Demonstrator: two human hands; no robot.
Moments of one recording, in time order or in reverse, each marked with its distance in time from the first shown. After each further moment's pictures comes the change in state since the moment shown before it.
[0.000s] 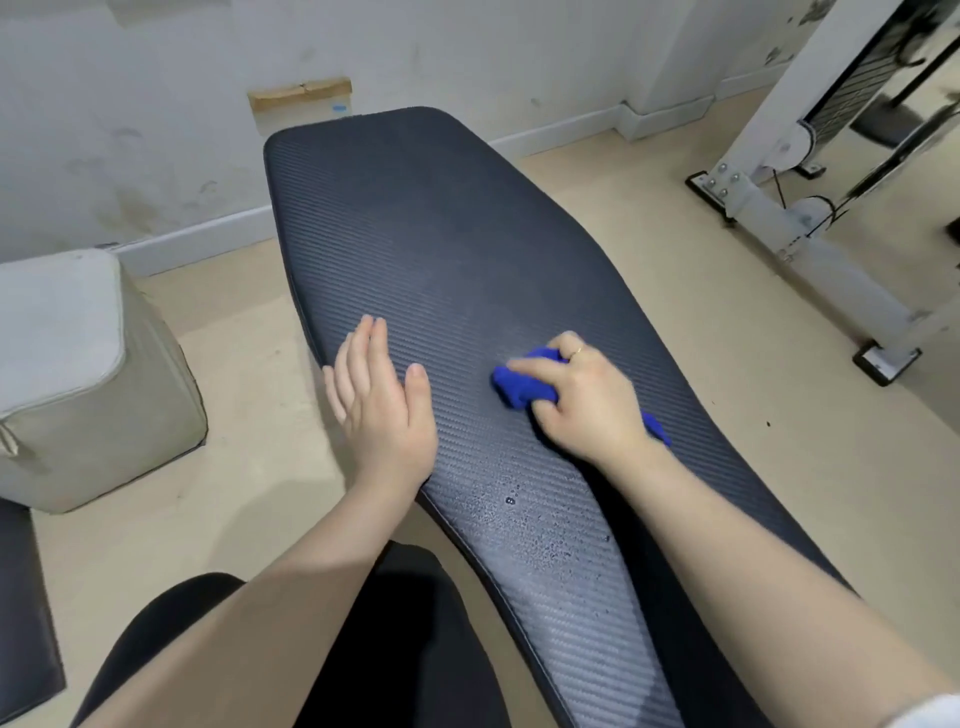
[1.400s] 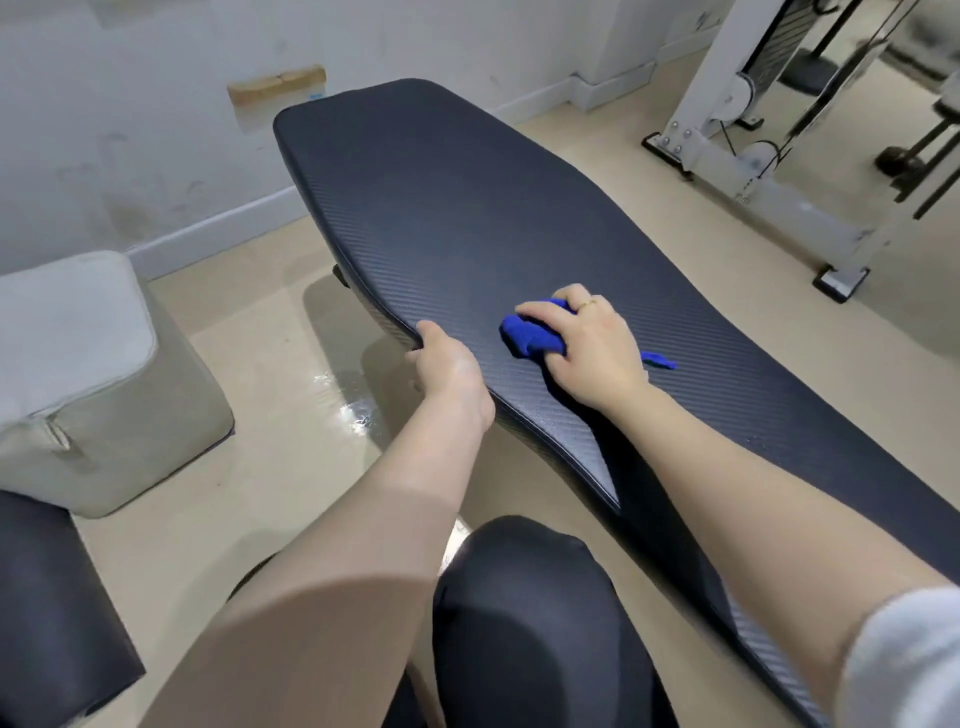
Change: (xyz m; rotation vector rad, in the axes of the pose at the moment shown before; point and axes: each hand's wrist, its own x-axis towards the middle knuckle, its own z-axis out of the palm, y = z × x) left_hand -0.001 -0.002 -0.005 -1.097 -0.218 -1.038; right_hand -0.044 -0.069 0.005 -0.062 0.028 0.118
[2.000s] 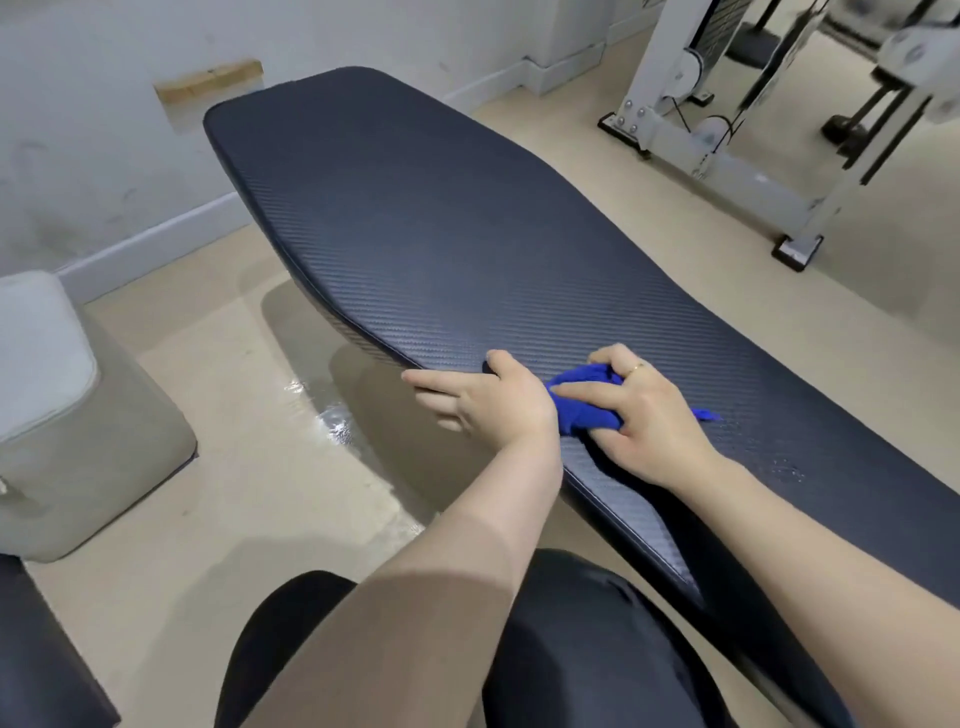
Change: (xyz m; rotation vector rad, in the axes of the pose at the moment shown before) left_hand -0.072 -0.051 0.018 0.539 0.176 0.245; right_hand -0.088 0.038 -0.012 0.116 -0.022 -0.031
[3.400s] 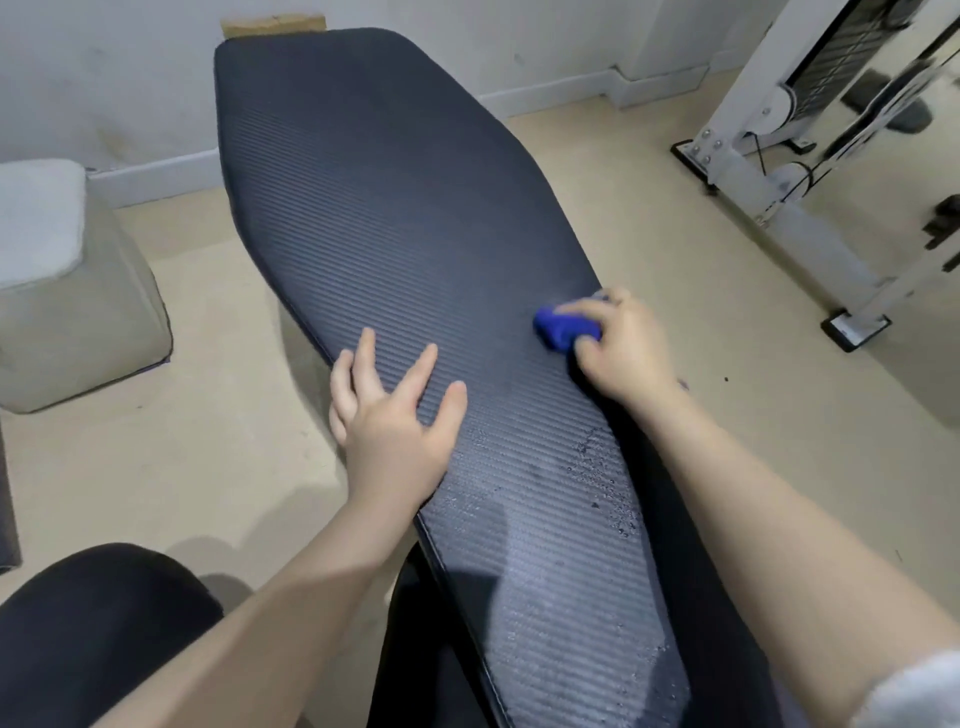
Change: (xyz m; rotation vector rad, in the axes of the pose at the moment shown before) left_hand -0.051 -0.068 0.019 0.596 0.114 0.626; right_hand 0.061 0.135 -0.034 0.071 0.046 0.069
